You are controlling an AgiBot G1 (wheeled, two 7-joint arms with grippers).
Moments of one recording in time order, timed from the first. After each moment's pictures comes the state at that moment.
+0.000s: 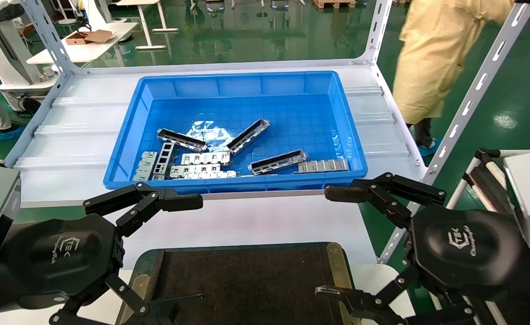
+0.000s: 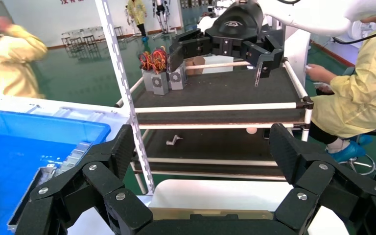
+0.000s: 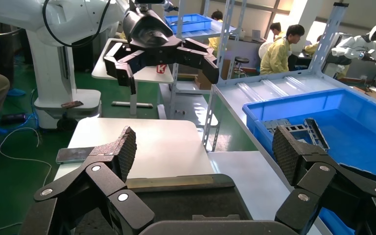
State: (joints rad) left arm -1.08 0.62 0.28 -1.28 0.74 1.48 -0.18; right arm 1.11 -0.56 -0.41 1.26 -0.64 -1.45 0.12
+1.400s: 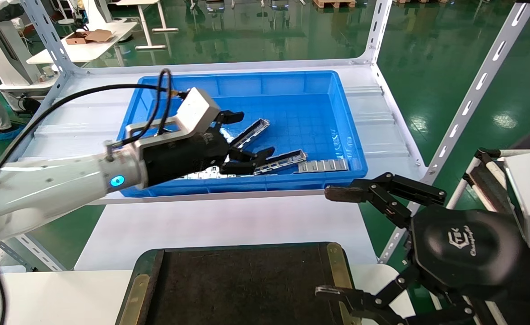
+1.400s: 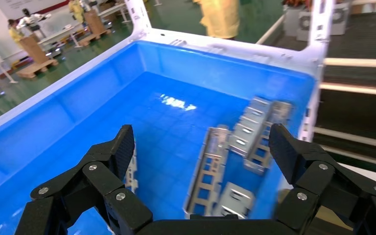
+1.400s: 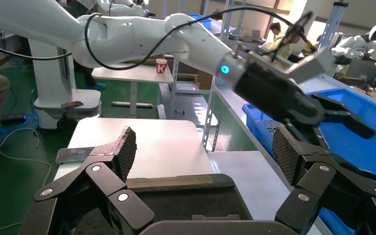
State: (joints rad) left arm -1.38 1.10 0.50 -0.89 1.31 0.88 -0.15; right arm 1.11 -0.56 -0.41 1.26 -0.64 -1.45 0.12
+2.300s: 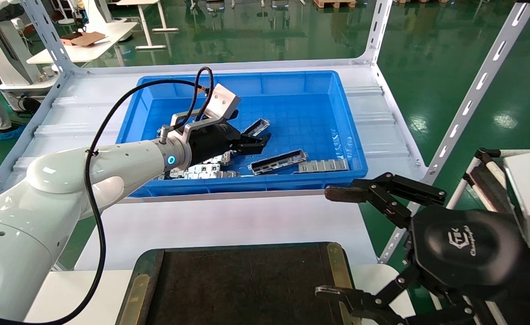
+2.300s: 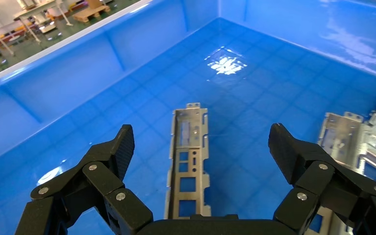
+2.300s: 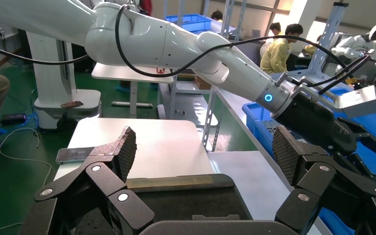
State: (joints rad) left arm -1.56 1.36 0.60 -0.36 1.34 0.61 -0.03; right arm 1.11 -0.56 -0.41 1.26 -0.64 -1.45 0.12
